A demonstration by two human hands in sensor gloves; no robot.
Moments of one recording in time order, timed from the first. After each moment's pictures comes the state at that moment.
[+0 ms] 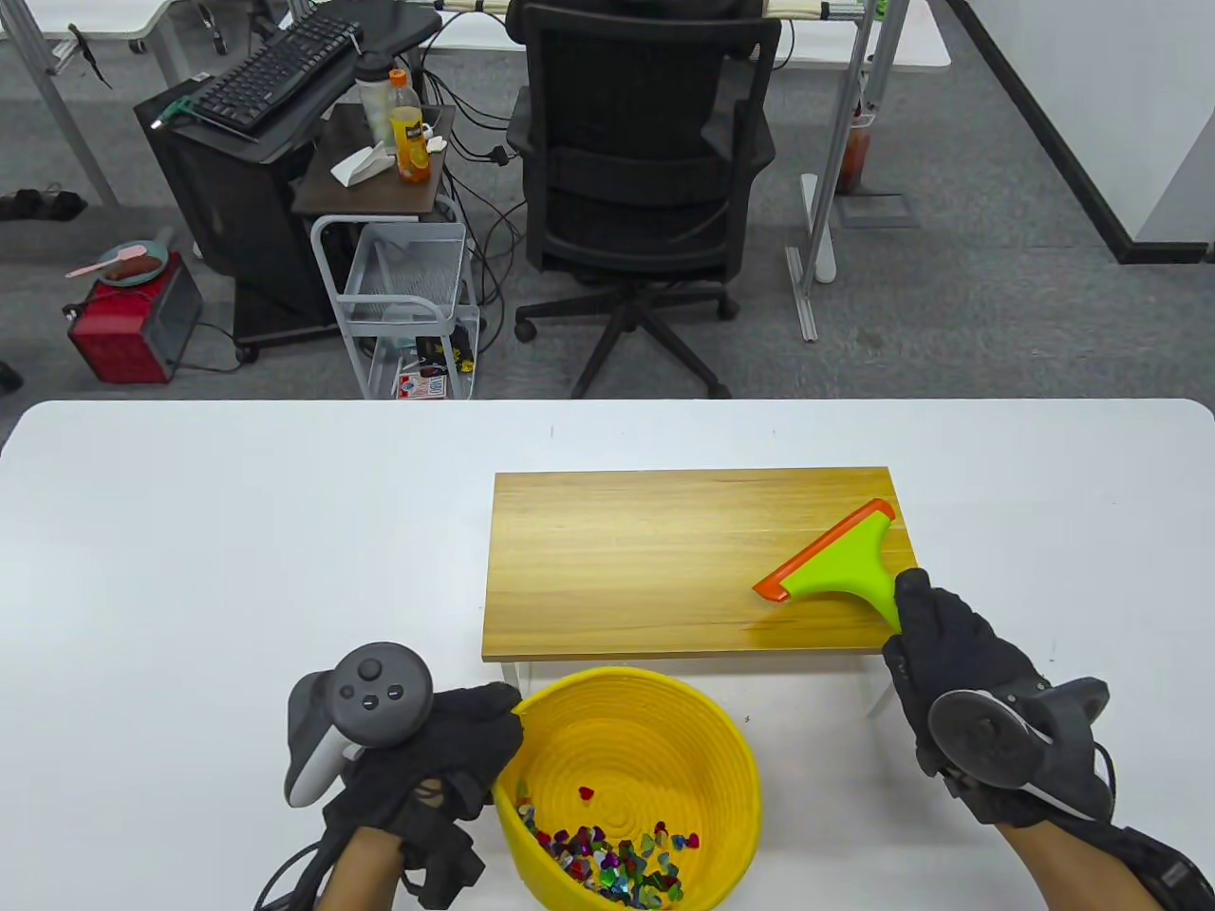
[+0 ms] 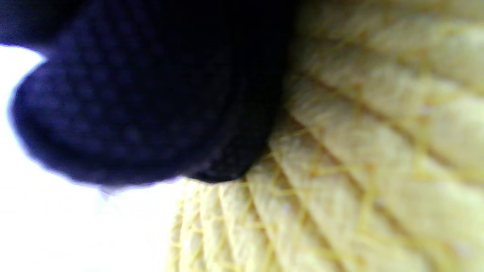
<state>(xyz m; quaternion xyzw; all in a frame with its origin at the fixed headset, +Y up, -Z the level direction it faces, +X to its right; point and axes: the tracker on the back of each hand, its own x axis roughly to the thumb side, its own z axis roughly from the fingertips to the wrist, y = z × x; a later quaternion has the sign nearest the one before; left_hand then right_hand) -0.197 -0.625 -0.255 -0.11 -0.15 0.38 0.91 0.256 -0.612 -0.254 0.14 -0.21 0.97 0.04</state>
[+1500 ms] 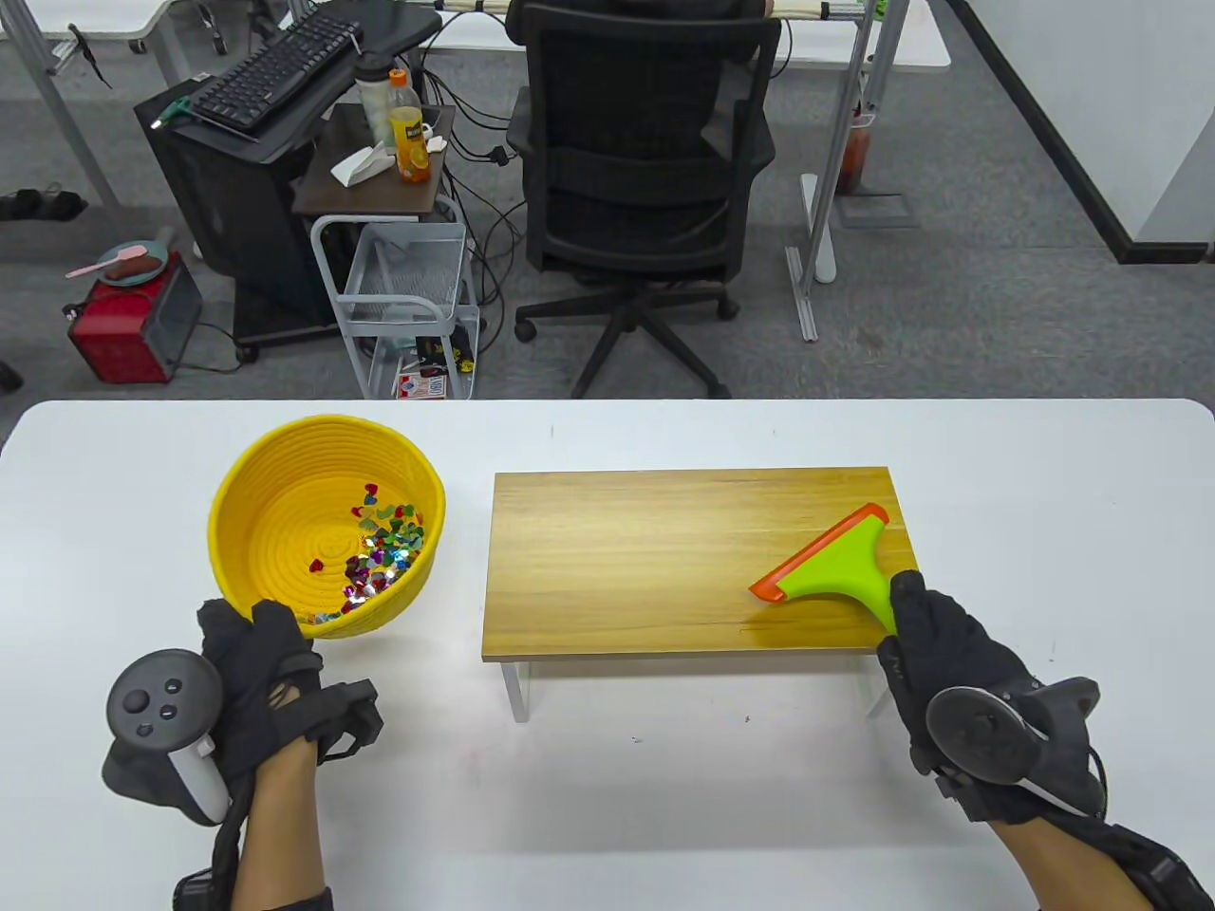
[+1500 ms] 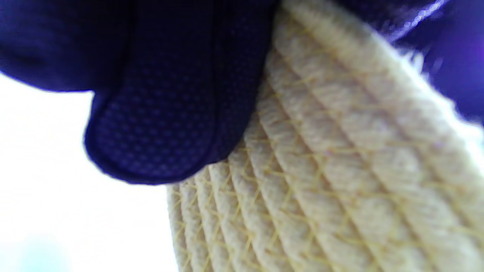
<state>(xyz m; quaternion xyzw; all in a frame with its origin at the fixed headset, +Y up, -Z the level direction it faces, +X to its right) -0.324 -0.649 -0.266 0.24 0.32 0.42 0.82 0.255 -0.618 -0.258 0.14 -0.20 0.97 0.06</state>
